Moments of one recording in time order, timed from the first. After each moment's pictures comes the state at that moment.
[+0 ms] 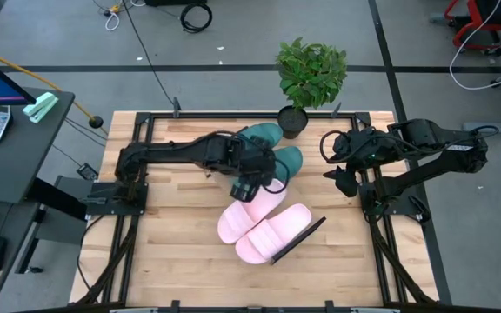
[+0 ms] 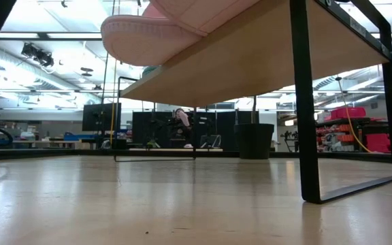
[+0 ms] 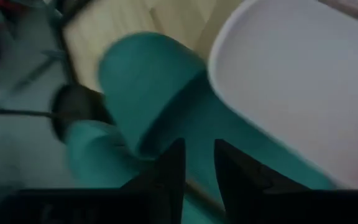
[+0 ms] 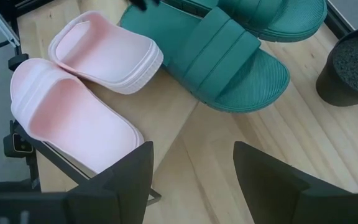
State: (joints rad) left arm -0.06 1.98 2.17 -1.20 -0.29 0.49; right arm 0.11 1.10 1.47 -1.26 0.14 0.52
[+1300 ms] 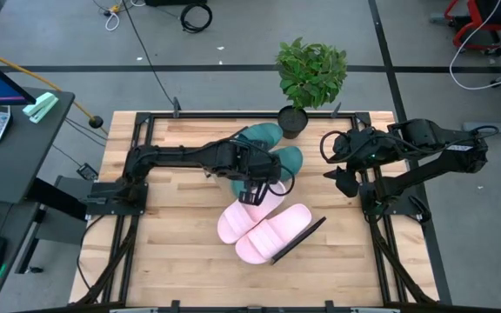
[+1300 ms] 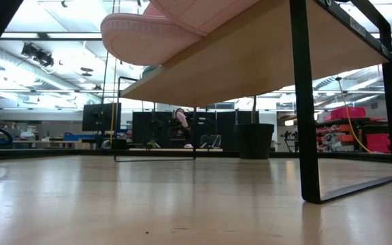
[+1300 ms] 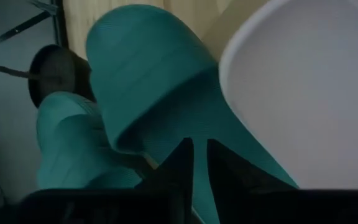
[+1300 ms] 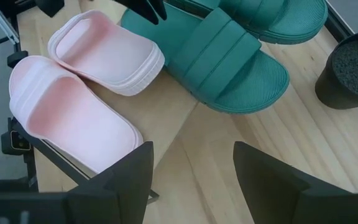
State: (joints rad) left arm -0.07 2.06 2.20 -1.23 -0.34 0.25; right arm 0.11 1.10 1.47 -1.26 0.14 0.50
